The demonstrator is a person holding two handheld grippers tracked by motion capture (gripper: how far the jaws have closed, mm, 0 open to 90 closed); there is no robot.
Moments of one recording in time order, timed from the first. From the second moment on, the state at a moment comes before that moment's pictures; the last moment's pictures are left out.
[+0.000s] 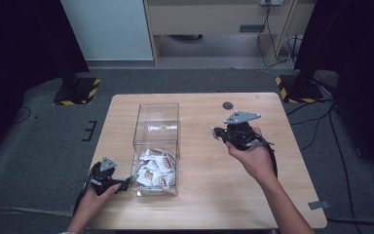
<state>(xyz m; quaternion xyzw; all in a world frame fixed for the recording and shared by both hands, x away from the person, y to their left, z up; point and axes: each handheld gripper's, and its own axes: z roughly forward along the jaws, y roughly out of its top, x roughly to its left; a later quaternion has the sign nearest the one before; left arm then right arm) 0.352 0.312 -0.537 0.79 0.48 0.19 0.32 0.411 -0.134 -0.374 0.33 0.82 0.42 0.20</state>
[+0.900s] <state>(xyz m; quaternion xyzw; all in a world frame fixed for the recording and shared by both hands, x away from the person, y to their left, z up) 0.352 0.312 -0.537 0.79 0.48 0.19 0.32 0.430 -0.175 -0.397 0.38 0.81 0.40 0.22</state>
